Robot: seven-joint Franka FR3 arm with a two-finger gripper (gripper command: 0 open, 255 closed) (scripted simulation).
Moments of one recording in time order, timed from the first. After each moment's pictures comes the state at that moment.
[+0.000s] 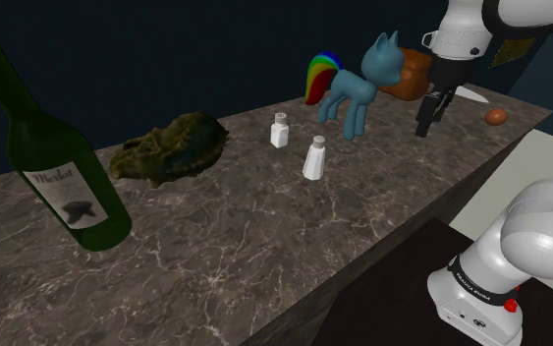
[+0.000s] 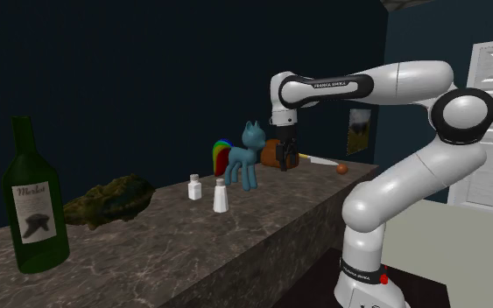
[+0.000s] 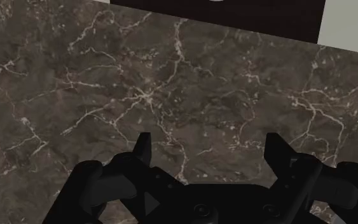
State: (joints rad) arm 0.00 -0.82 -0.02 -2.43 -0.07 1.51 -0.08
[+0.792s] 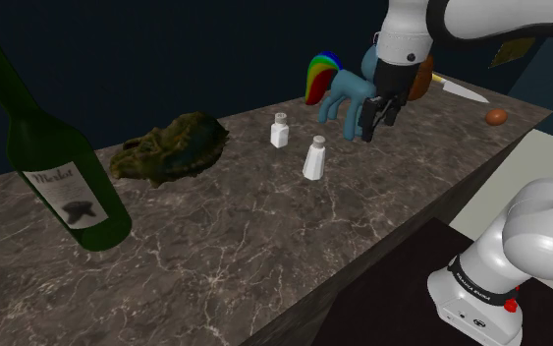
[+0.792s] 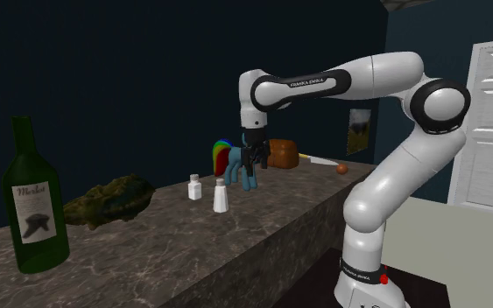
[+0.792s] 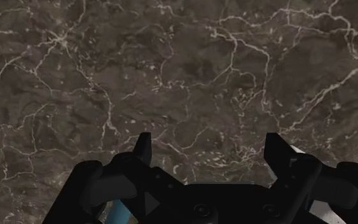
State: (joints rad) arm 0.04 -0.62 0.20 -2.31 0.04 1.65 0.20
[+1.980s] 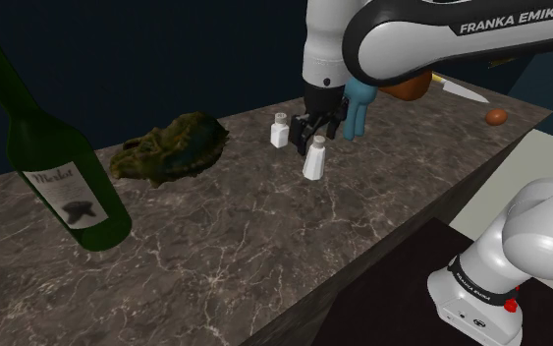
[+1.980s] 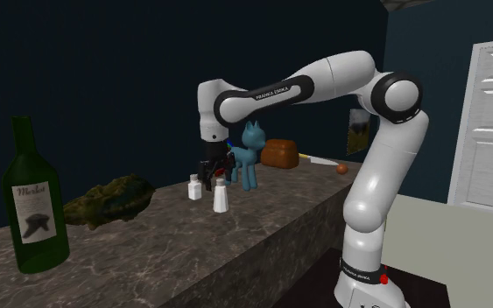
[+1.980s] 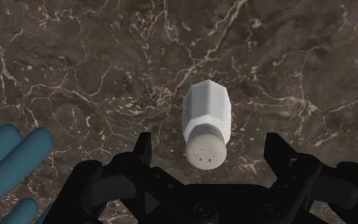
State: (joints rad) arm 0.03 -0.29 0.42 -2.12 -0.01 1.83 0.51
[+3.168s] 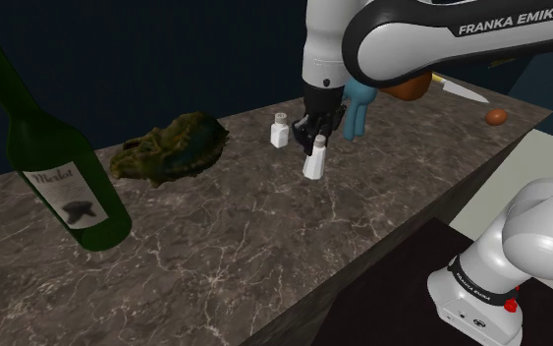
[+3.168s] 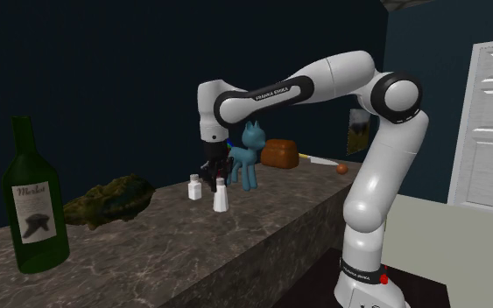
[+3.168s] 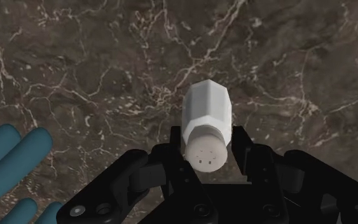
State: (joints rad) arm 0.03 -0.29 0.42 -2.12 -0.01 1.84 0.51
